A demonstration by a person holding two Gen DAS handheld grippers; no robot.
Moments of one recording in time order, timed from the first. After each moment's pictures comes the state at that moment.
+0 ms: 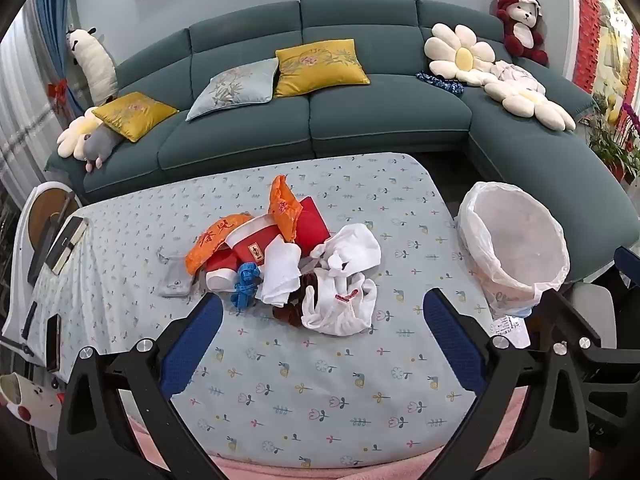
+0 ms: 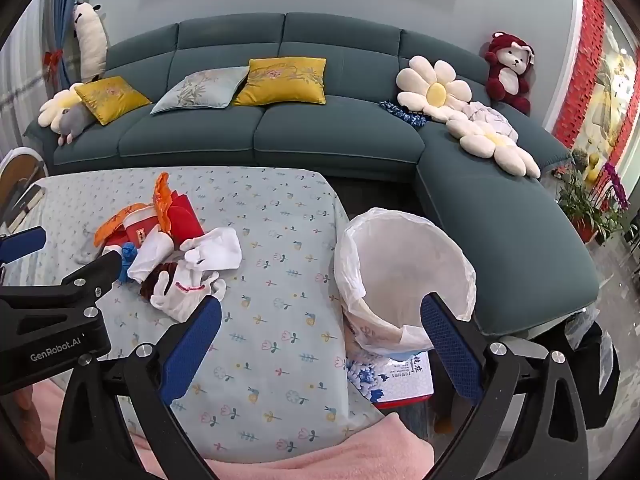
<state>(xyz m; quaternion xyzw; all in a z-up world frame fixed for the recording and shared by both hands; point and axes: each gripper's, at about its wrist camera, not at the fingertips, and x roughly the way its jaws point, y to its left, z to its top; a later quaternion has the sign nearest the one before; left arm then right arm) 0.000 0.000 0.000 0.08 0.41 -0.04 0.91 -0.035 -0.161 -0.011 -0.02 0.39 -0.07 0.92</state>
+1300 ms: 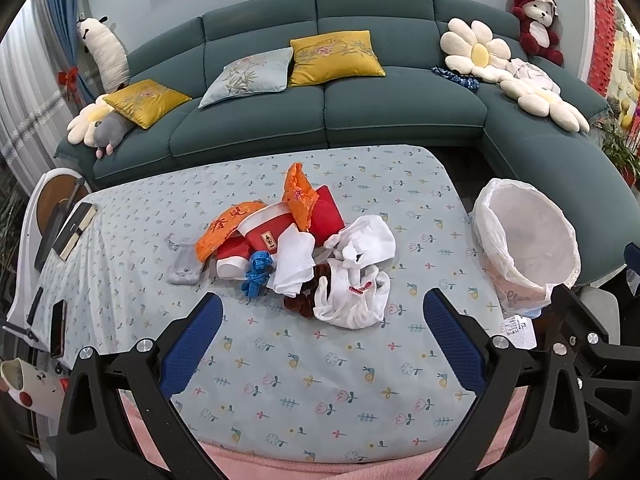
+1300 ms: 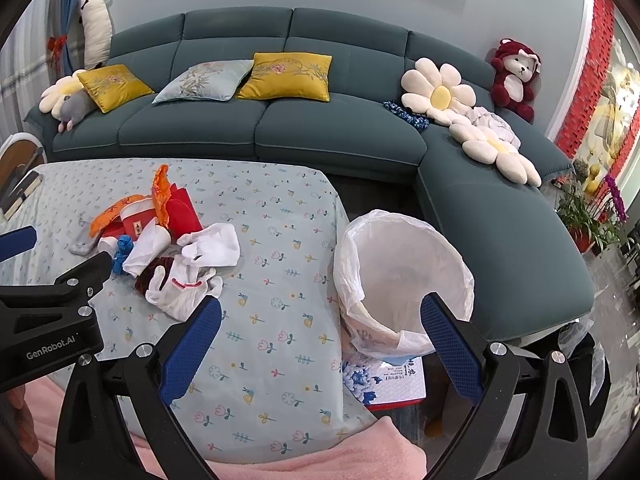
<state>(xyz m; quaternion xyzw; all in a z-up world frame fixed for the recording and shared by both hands) 0.001 0.008 -0.009 0.07 0.42 -0.01 0.90 -0.027 -0.155 -0.013 -0.05 0.40 -0.06 0.92</state>
